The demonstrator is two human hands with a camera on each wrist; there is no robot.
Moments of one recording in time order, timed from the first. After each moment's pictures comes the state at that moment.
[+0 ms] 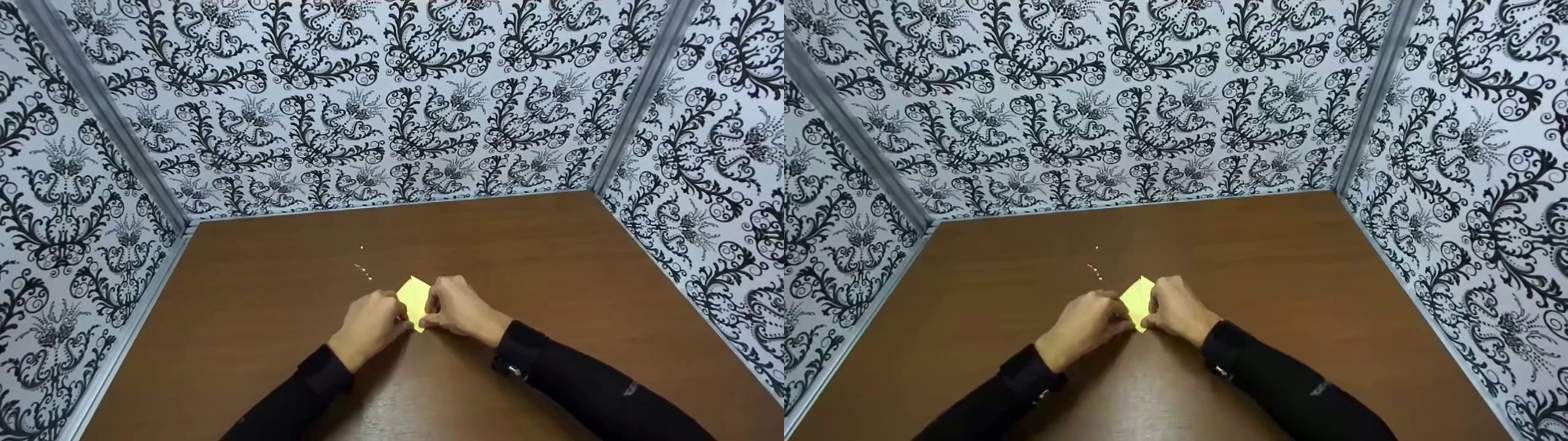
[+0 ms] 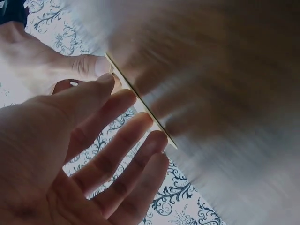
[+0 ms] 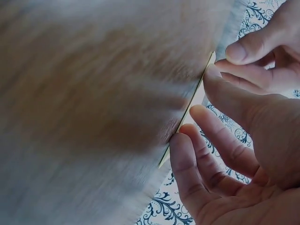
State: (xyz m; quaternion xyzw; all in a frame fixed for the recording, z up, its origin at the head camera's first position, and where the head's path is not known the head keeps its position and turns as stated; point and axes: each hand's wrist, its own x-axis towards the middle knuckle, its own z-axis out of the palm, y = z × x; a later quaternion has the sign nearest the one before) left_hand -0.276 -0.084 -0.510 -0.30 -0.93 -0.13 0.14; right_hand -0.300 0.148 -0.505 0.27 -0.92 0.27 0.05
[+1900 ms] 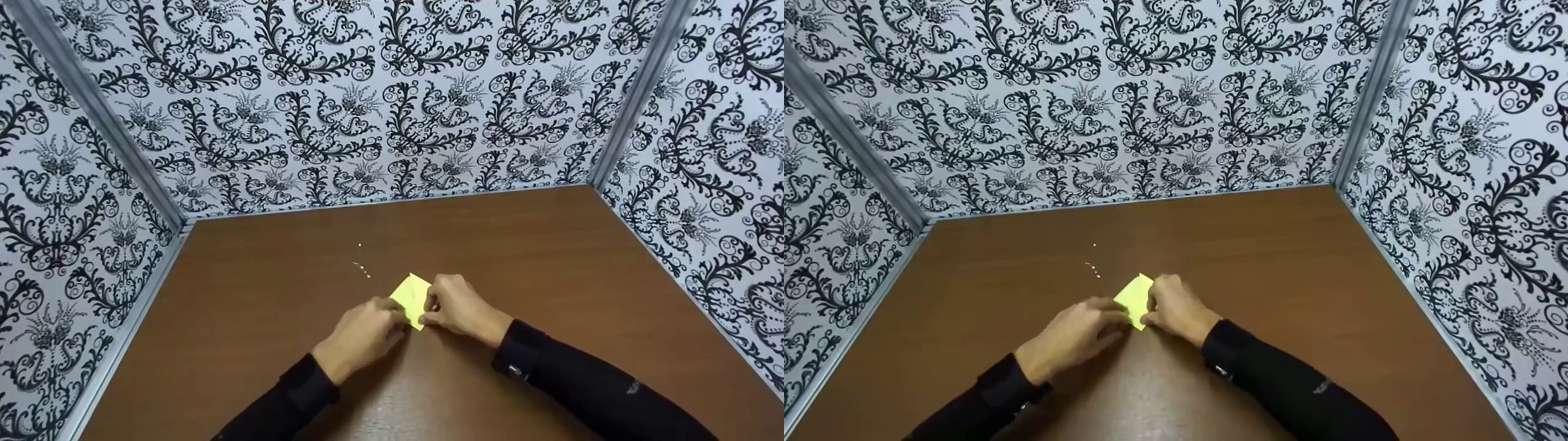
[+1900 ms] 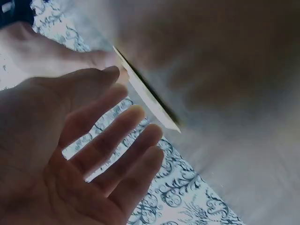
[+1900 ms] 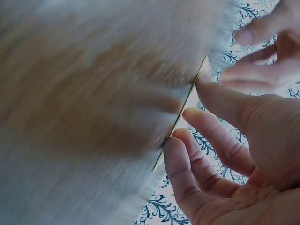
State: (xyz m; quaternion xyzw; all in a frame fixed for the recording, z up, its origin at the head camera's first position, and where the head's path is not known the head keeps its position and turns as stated) left_hand -0.254 -0.098 -0.499 -0.37 -0.92 -0.11 0.11; right_hand -0.296 0.147 -0.506 0.26 -0.93 0.26 0.05
